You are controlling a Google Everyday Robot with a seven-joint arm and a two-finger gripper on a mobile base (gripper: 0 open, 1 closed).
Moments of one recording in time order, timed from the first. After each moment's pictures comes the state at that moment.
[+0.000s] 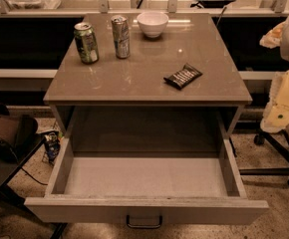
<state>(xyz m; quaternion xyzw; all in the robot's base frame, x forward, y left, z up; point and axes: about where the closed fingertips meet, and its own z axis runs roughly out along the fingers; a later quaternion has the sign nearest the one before) 0.438 -0.216 0.978 -0.60 0.78 -0.04 0.16</state>
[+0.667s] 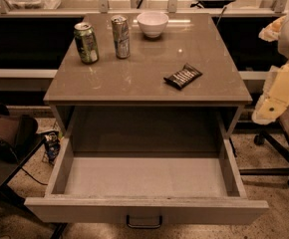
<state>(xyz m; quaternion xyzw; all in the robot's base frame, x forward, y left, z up) 0.454 -0.213 0.981 -0.59 0.78 -0.04 0.20</state>
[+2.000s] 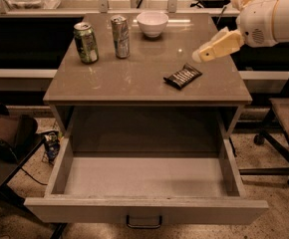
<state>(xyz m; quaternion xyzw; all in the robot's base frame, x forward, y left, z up) 0.632 -0.163 0.995 -0.46 0.70 0.09 0.54</state>
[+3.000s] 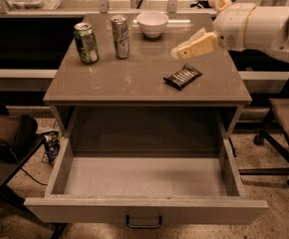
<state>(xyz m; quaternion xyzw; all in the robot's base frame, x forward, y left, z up) 0.660 -0.116 0.991 -0.45 0.63 0.14 0.61</state>
